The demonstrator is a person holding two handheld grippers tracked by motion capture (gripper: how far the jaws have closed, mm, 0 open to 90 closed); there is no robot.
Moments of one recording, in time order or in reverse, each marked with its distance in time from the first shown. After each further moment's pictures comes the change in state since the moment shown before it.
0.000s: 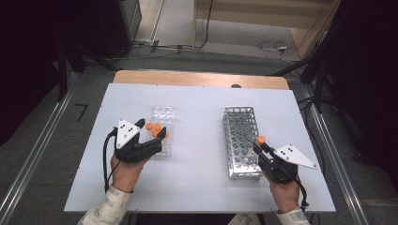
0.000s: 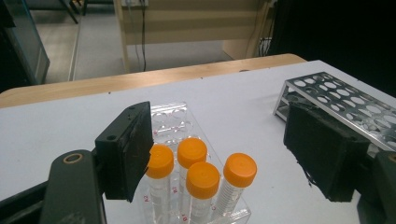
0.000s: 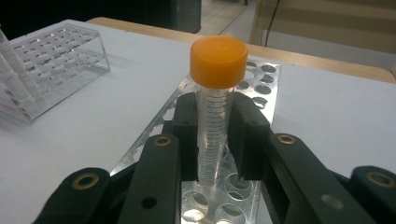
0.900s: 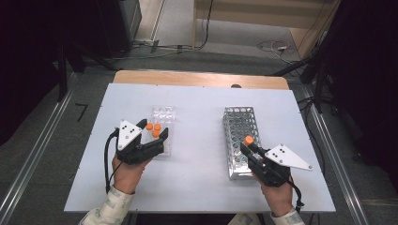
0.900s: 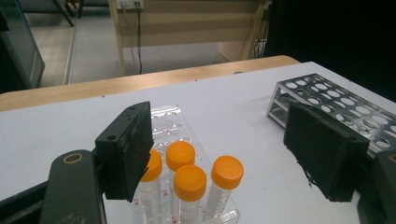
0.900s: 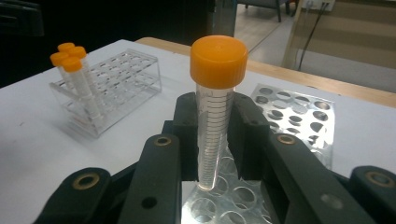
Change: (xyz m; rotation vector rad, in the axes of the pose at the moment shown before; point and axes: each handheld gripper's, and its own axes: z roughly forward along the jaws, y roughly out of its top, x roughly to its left) left arm -0.006 0.001 -0.001 -0.005 -0.014 0.009; right arm 0.034 0.022 -0.009 -0.050 0.136 -0.038
